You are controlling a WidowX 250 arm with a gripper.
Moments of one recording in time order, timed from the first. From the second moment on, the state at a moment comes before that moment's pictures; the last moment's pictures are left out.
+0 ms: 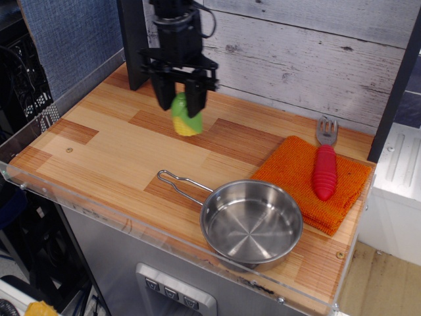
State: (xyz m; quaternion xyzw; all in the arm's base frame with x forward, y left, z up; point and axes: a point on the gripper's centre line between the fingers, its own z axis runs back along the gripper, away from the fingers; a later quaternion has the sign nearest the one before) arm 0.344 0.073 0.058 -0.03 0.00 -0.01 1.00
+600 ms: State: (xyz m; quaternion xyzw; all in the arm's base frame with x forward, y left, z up) arm 0.347 0.060 0.093 -0.03 -0.02 -0.03 1.00
